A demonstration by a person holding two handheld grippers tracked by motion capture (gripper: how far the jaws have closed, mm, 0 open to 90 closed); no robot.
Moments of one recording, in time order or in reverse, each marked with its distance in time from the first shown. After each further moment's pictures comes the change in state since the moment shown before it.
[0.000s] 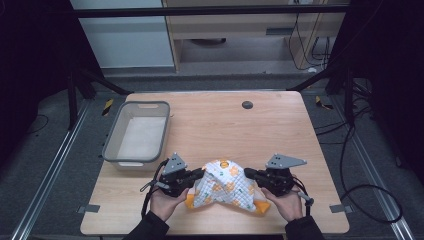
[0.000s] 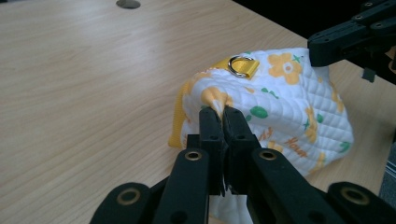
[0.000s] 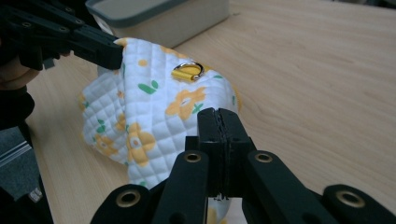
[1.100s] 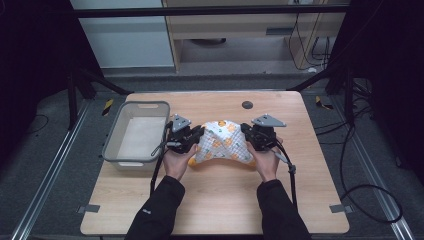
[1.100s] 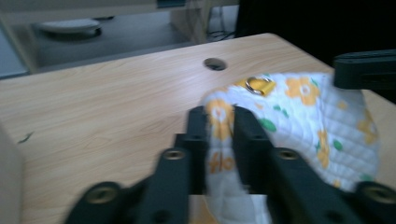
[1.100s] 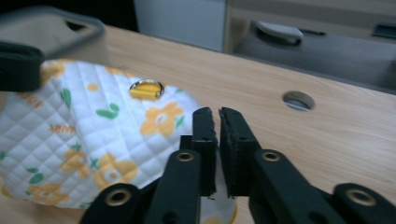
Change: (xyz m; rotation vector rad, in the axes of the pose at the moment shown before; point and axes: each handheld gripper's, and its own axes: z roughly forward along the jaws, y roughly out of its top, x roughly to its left) left arm 0.069 0.064 0.061 -0.104 0.291 -0.104; right arm -0.054 0.072 0.075 -0.086 -0.388 0.038
